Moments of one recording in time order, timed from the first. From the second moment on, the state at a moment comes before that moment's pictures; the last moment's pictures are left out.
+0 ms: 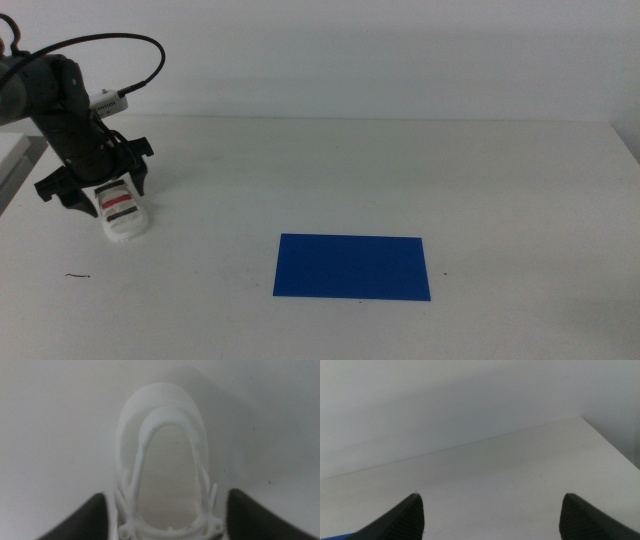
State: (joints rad) left arm 0.06 2.12 -1.57 -0.03 0.90 -0.50; right arm 0.03 0.00 0.00 -0.04 0.19 0.30
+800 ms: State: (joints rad) left arm -0.69 2.11 -1.82 0.03 1.21 -0.90; right arm 0.03 0.00 0.00 -0.04 0.19 0.30
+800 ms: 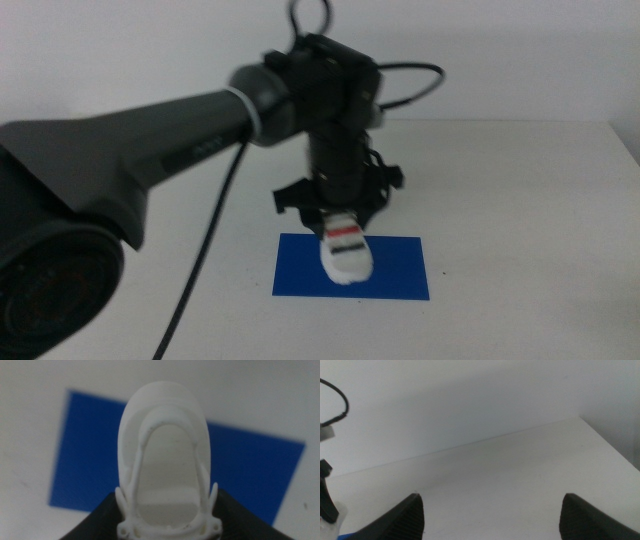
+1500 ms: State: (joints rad) left arm -0.72 2.14 -1.80 -0.07 1.22 0.99; right arm 0.03 0.00 0.00 -0.04 0.19 0.30
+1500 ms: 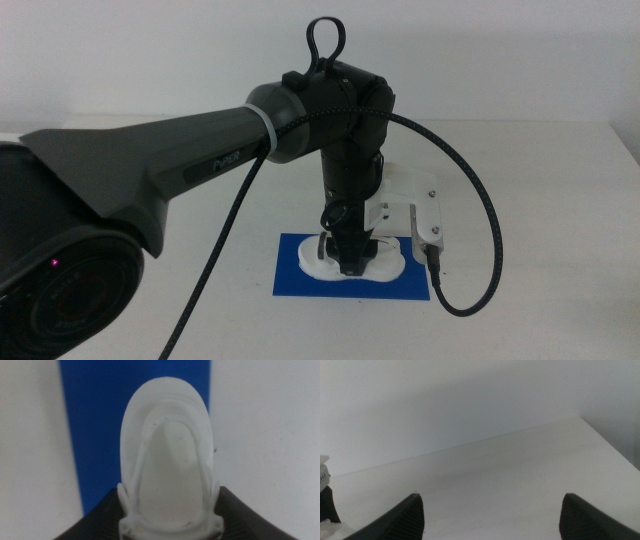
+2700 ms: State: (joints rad) left arm -0.71 2.21 -1.80 -0.03 1.13 0.91; right arm 0.03 0.00 0.00 -0.04 0.19 0.30
